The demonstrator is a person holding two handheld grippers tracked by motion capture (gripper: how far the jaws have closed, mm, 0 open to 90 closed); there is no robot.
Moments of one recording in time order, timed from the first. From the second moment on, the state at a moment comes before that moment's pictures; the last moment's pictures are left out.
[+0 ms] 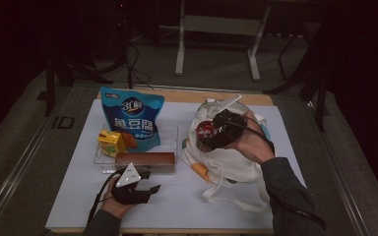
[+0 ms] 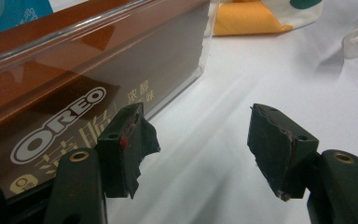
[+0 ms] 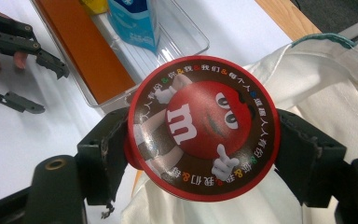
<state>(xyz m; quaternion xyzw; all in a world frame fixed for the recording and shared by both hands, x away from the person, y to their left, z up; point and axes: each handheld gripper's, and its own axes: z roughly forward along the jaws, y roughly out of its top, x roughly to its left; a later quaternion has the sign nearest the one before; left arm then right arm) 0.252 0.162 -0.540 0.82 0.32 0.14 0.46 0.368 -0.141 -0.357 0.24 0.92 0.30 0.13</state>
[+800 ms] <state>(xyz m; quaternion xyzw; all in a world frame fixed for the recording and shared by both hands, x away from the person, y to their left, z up) 0.252 0.163 -0.540 0.82 0.32 0.14 0.46 0.371 -0.113 -0.358 0.21 0.92 0.30 0.12</state>
